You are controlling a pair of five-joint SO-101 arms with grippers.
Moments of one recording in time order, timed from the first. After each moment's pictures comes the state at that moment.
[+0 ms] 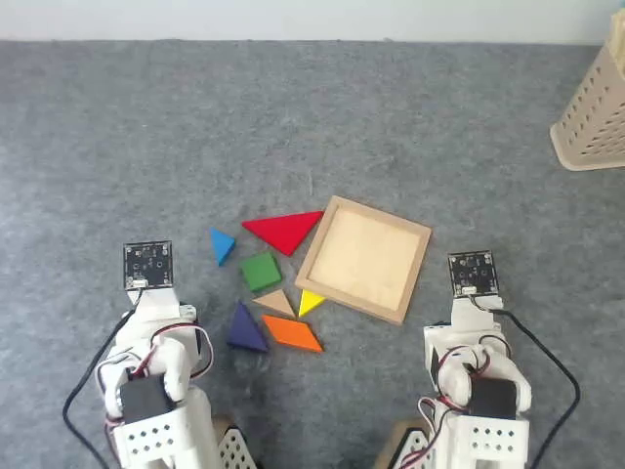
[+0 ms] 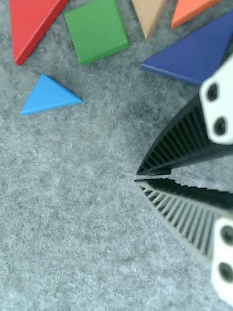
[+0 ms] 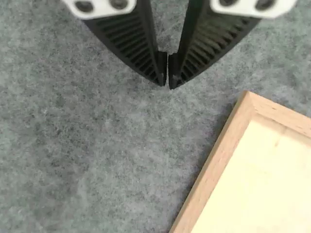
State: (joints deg) left arm -21.7 -103.9 97.1 72.0 -3.9; right arm 0.9 -102.8 95.7 74.7 8.7
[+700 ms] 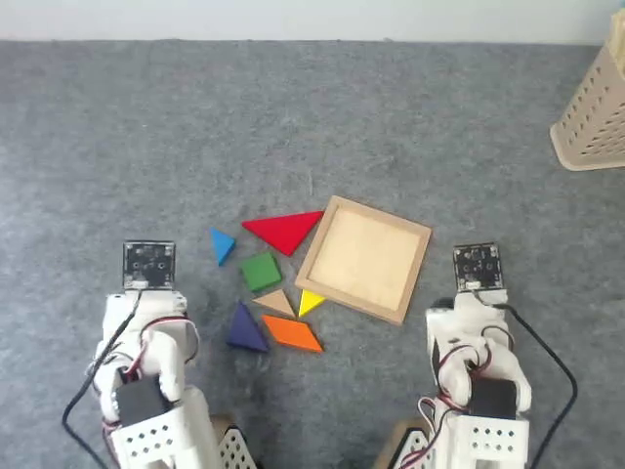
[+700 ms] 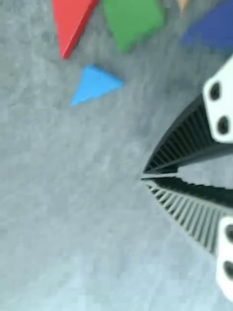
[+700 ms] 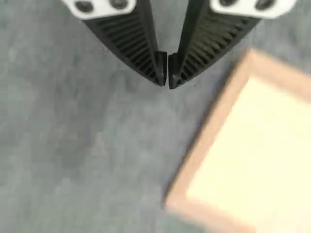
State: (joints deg) left arm -25.9 -103.9 96.0 62.3 -15.3; right arm 0.9 -102.8 95.7 65.3 8.7
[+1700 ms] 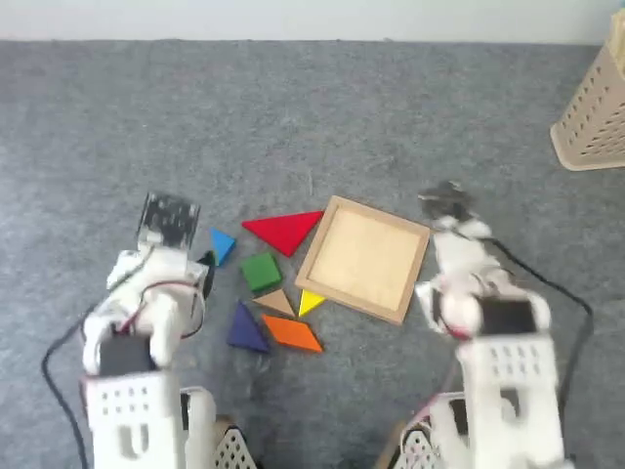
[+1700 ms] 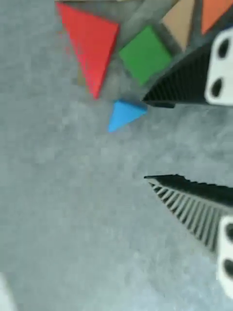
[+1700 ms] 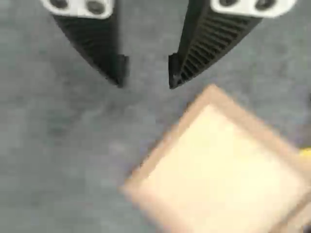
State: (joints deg) left arm -13.7 -68.2 69.1 61.3 -13.7; right arm -7.0 -55.6 55.1 73.3 18.8
